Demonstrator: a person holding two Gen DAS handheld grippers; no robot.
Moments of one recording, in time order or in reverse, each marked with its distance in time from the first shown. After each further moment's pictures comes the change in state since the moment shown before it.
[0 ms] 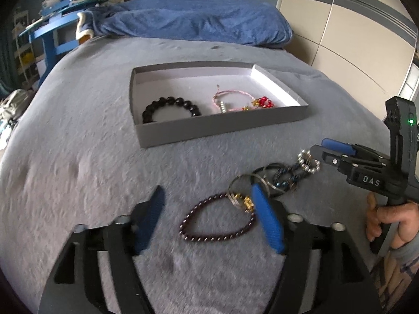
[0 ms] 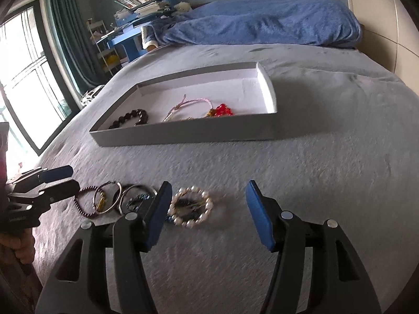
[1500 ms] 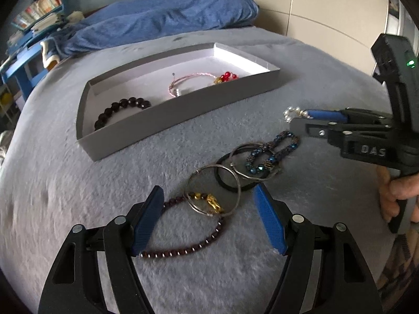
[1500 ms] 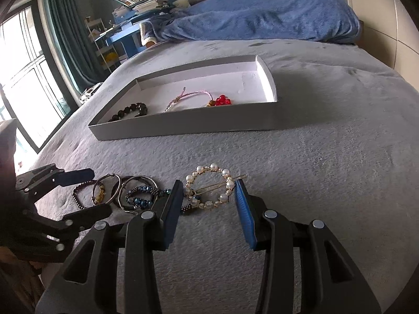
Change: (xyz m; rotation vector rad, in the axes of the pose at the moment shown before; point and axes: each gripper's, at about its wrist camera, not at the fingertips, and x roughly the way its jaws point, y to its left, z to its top) left arm 0.039 -0.048 -0.004 0.226 0.055 -0.013; right arm 0.003 -0.002 -0.007 0.011 0.019 -0.004
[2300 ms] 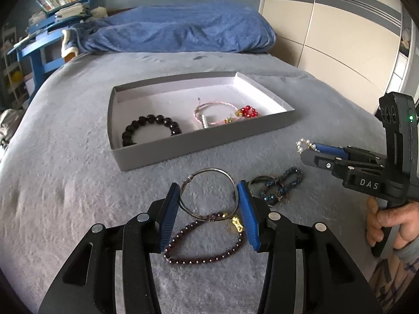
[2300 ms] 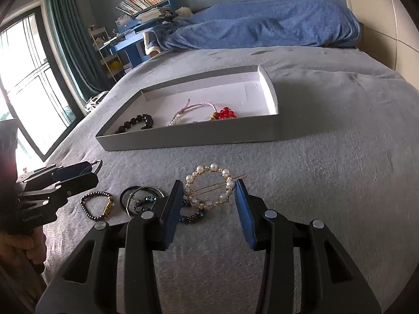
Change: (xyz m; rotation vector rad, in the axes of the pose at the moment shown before) left arm -0.029 0.031 0.009 -0.145 -0.119 -0.021; right arm -0.008 -0.001 0.006 0.006 -0.051 0.037
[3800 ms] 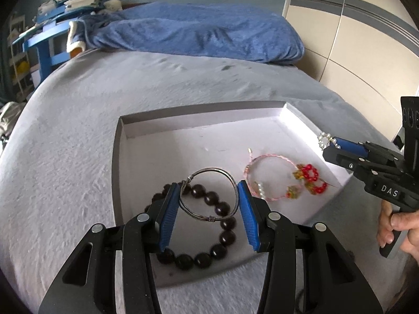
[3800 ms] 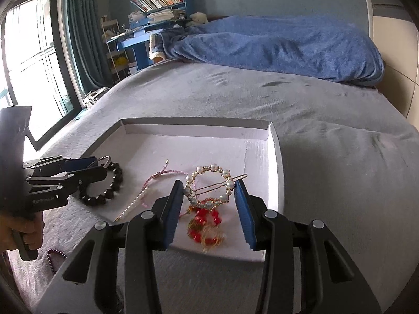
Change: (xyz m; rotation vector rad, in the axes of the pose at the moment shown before) left arm 0.089 0.063 0.085 -0.082 -0.002 0.044; right arm 0.077 -0.012 0.105 -0.158 -0.028 -0.028
